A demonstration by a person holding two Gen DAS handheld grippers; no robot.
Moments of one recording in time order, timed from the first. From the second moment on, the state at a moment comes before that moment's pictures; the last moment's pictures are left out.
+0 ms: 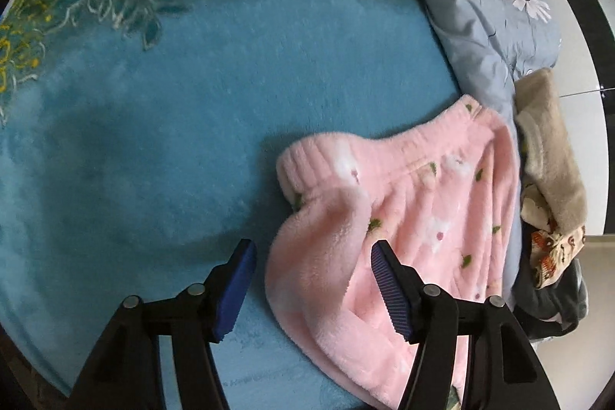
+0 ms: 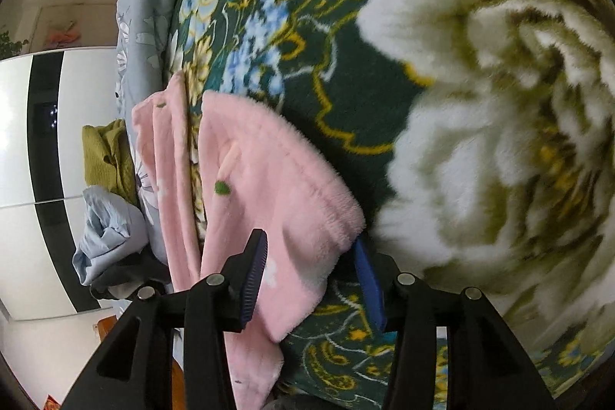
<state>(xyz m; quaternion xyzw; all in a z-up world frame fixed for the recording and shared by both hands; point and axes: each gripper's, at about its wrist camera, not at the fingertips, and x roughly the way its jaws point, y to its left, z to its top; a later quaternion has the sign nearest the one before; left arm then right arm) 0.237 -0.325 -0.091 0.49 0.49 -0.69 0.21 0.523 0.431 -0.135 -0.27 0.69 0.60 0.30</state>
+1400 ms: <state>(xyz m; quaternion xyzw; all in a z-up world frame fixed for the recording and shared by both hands) 0.269 -0.328 0.050 0.42 0.51 -0.75 0.09 0.591 0.466 -0.056 -0.20 0.66 0.68 0.27</state>
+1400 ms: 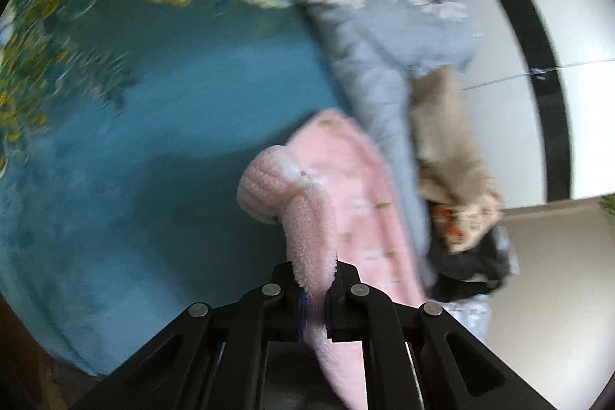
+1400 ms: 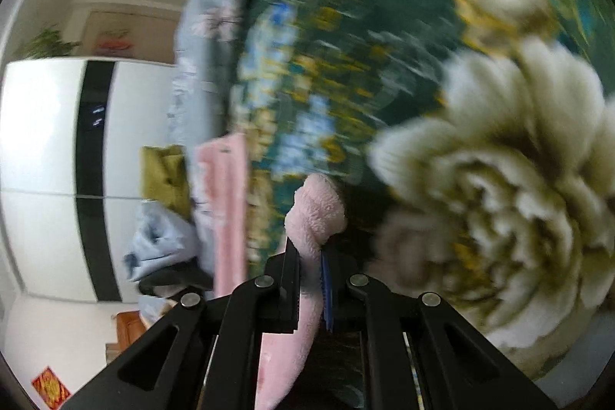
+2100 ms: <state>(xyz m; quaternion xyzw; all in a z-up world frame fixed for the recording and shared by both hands) 0.310 -0.353 -0.034 0.49 0.51 -0.69 0.15 0.654 0.447 -0.112 -0.24 0.68 0.62 0.29</state>
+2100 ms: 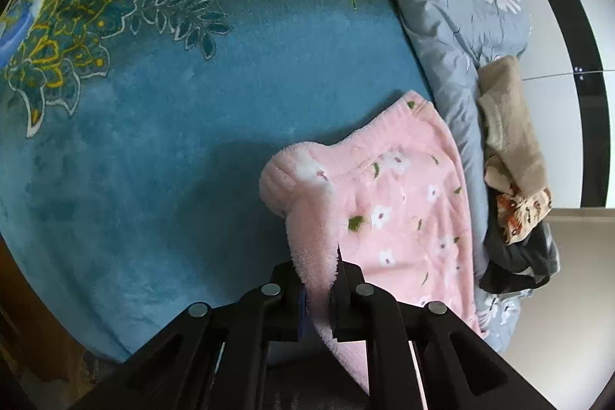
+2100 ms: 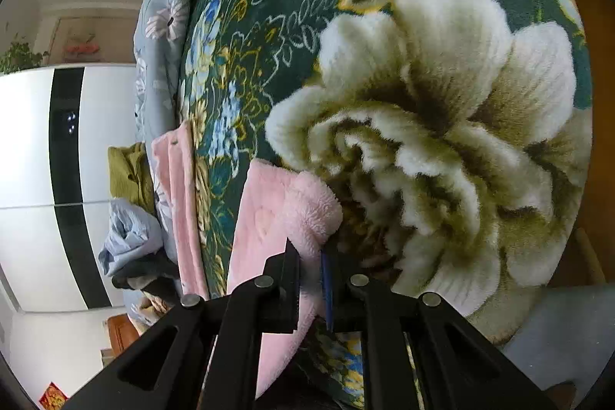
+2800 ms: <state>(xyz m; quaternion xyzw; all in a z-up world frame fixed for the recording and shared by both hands) 0.223 -0.271 0.024 0.49 0.37 -0.78 0.13 0.570 0.487 -0.067 -0.29 0.60 0.68 0.30</state>
